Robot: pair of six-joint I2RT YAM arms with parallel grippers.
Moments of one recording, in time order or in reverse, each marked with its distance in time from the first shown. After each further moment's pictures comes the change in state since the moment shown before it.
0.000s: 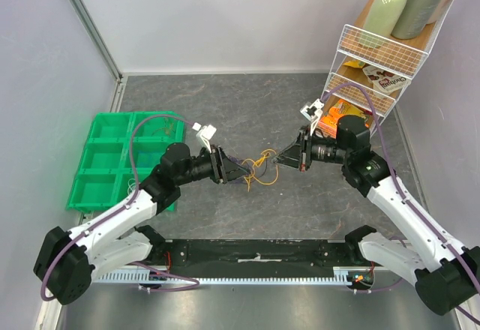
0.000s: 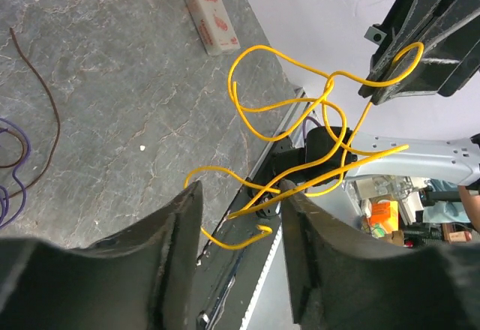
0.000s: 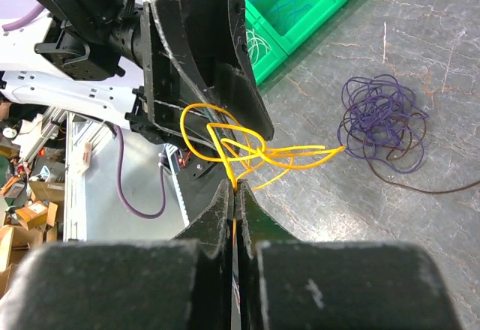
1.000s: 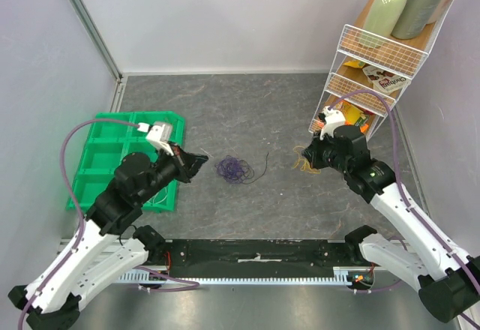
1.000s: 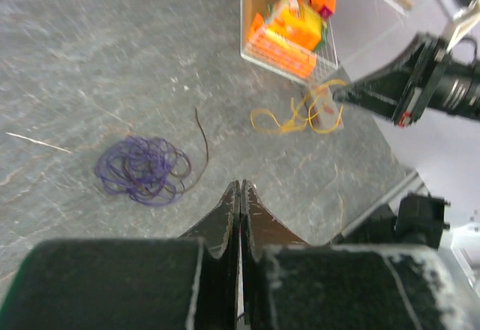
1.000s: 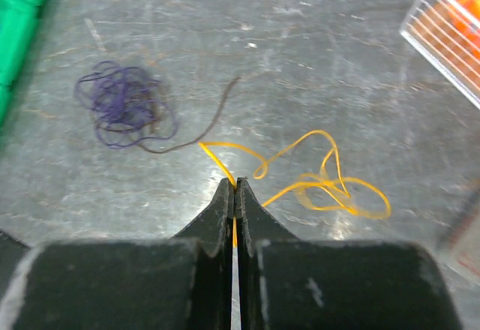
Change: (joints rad) left arm -0.019 -0.406 0.265 -0.663 -0.515 0.258; right arm 0.017 -0.066 -0.025 -0.306 0.795 -0.174
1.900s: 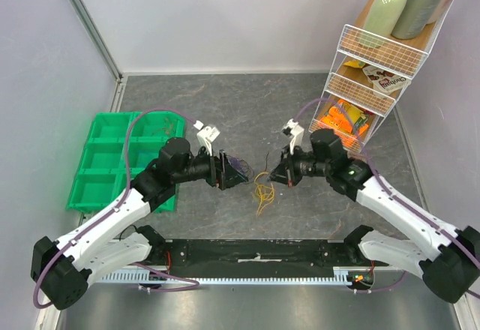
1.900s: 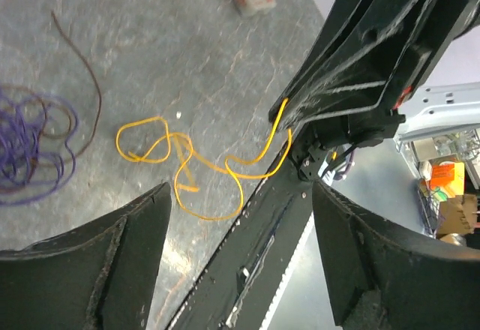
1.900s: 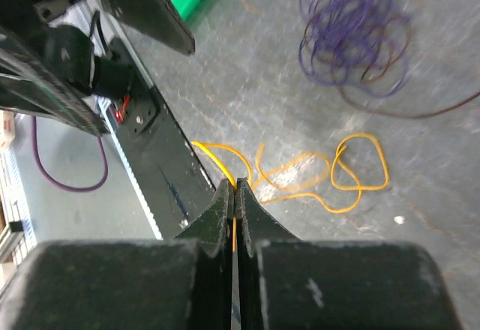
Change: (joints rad) left arm 0.000 0.361 -0.105 0.303 0.509 -0.003; right arm 0.148 0.105 -0.010 0.136 -0.537 0.052
